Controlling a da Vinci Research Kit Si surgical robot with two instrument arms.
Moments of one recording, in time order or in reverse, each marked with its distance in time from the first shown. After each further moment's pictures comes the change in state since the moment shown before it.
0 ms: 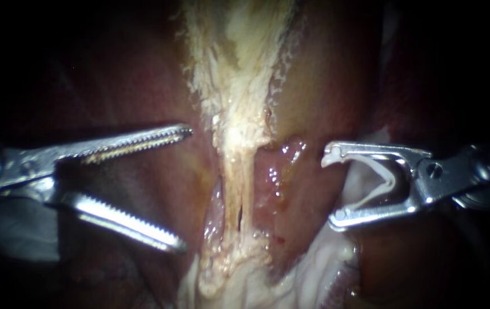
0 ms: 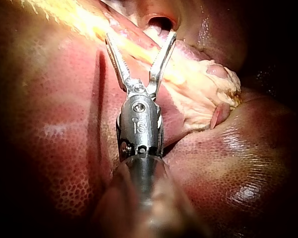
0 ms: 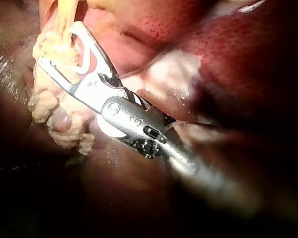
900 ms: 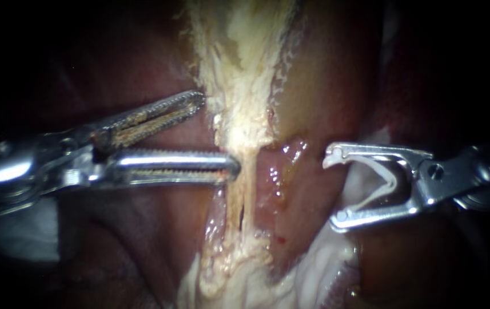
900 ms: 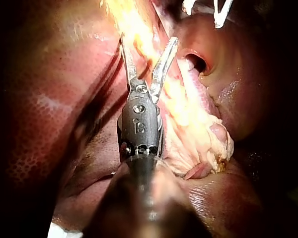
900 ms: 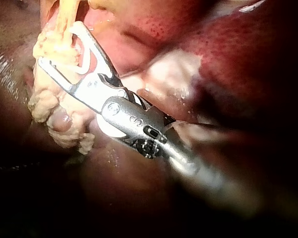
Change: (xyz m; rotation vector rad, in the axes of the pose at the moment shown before) right arm 0.000 0.000 0.000 0.002 -0.001 -0.001; left arm -0.001 0.000 0.004 -0.392 0.069 -0.409
